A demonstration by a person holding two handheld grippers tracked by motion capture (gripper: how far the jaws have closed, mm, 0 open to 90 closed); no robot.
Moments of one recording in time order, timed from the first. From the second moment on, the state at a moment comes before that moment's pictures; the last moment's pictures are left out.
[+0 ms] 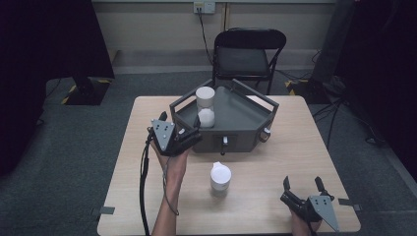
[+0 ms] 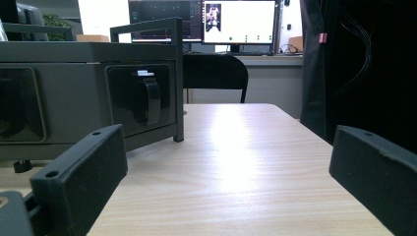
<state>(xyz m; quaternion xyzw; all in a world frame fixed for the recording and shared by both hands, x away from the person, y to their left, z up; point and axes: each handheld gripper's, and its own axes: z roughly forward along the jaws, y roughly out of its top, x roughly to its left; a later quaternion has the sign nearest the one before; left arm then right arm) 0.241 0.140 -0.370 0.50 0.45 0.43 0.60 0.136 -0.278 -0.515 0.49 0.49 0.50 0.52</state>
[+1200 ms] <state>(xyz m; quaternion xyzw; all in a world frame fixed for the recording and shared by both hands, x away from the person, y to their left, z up) 0.163 0.136 -0.460 0.50 0.50 0.44 0.55 0.136 -0.278 -0.515 0.49 0.49 0.50 0.52</state>
